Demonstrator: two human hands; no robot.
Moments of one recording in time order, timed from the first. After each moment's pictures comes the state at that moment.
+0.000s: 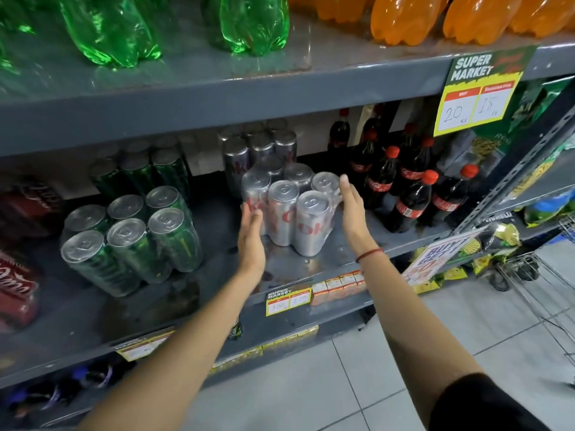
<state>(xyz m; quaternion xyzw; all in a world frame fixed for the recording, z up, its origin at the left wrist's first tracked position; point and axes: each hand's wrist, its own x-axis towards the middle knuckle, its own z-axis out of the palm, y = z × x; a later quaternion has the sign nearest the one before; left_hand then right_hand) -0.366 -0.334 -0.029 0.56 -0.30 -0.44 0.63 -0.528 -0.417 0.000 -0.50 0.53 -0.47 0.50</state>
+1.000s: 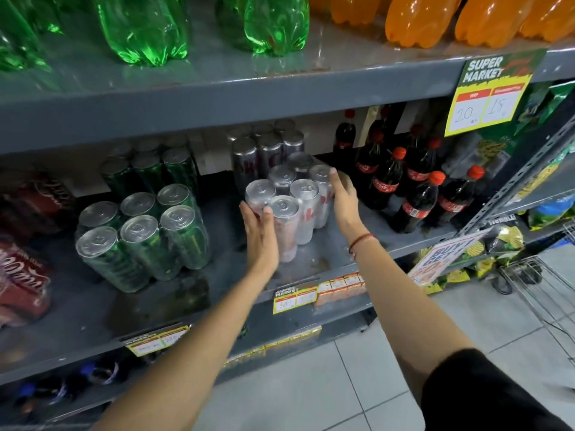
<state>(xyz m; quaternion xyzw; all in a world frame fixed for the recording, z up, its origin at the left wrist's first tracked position) -0.371 -0.322 -0.014 0.65 -0.38 -0.34 0.56 -0.497 -0.433 0.002 -0.49 0.53 -0.49 0.48</state>
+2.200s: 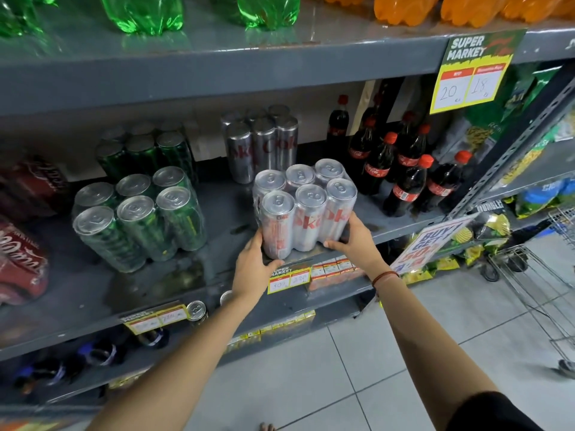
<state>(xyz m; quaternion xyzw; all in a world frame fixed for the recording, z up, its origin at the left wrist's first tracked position) -0.363 -0.269 -0.073 0.70 -0.55 -0.24 0.39 -0.575 -0.363 -0.061 -0.68 0.53 -0.31 0.39</state>
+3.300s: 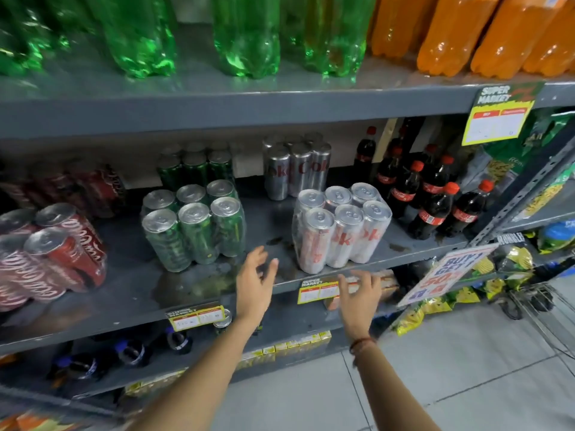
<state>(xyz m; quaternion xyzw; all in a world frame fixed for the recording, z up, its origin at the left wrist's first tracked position) -0.318 -0.222 -0.070 0.68 -0.44 -0.24 0.53 -0.503 -0.260 -0.096 -0.55 0.66 -0.46 0.21</state>
